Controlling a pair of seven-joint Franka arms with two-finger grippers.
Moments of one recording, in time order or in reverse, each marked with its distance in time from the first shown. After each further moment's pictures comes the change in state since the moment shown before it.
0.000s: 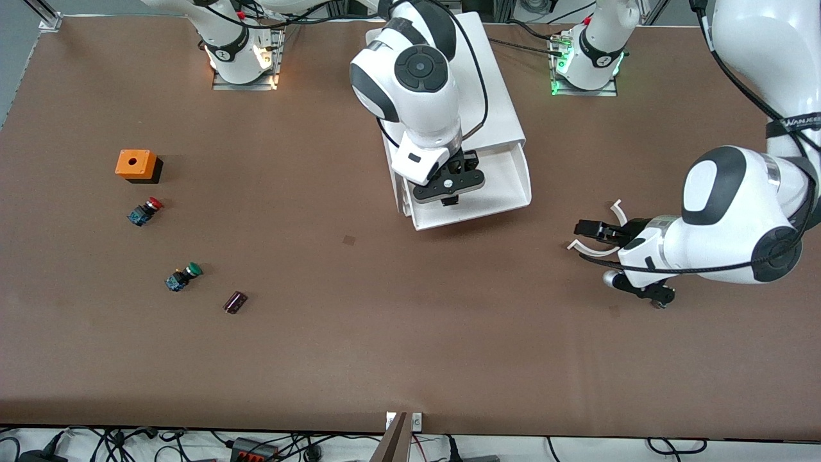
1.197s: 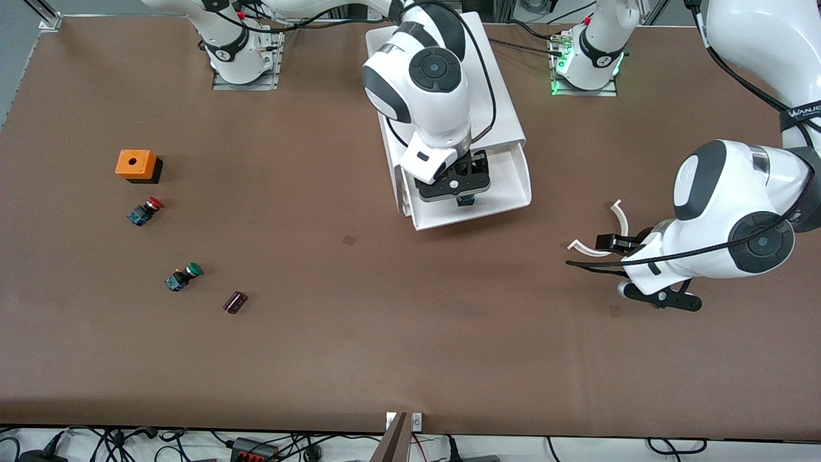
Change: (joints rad) left arm -0.027 0.016 0.001 0.036 0.163 0.035 -0.103; right arm 0.027 0.029 -0.043 0.104 0.000 -0.077 0.079
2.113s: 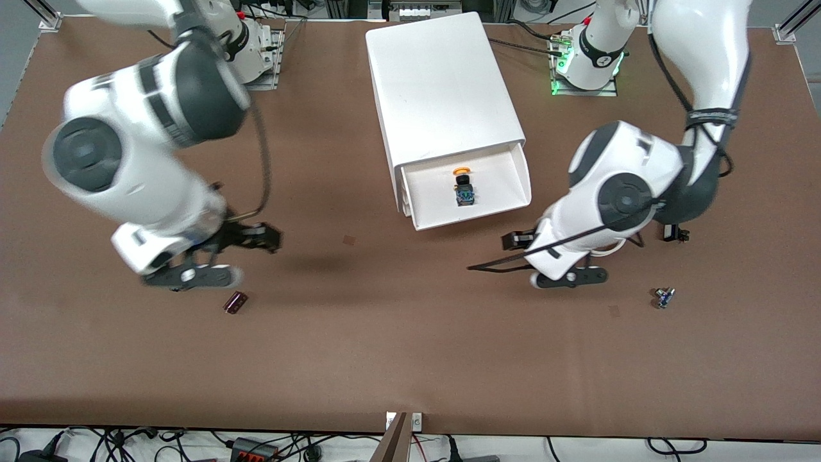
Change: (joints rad) left arm -0.084 0.002 -0.212 -0.140 -0.005 0.290 -0.573; right arm -0.559 -0.107 -0.023 0.081 -0.019 -0.343 -0.475
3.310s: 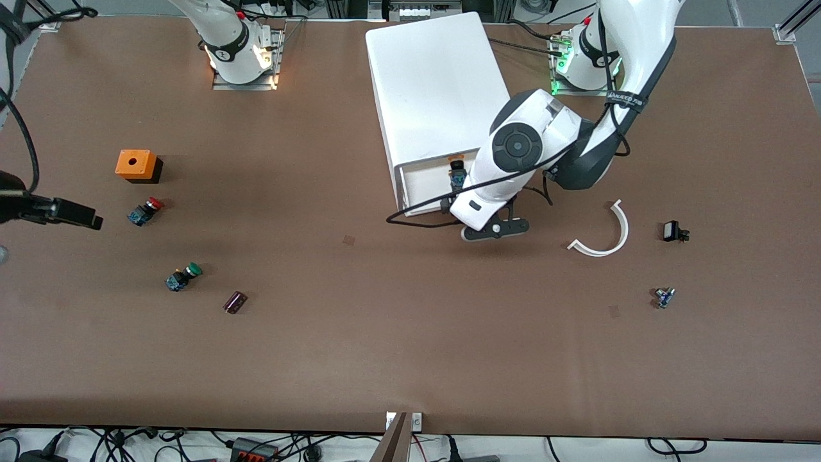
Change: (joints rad) left arm -0.089 -0.080 -0.083 -0.241 0.001 0.140 -0.241; right arm -0.311 -0.304 0.000 -0.315 -0.009 -0.032 -0.184
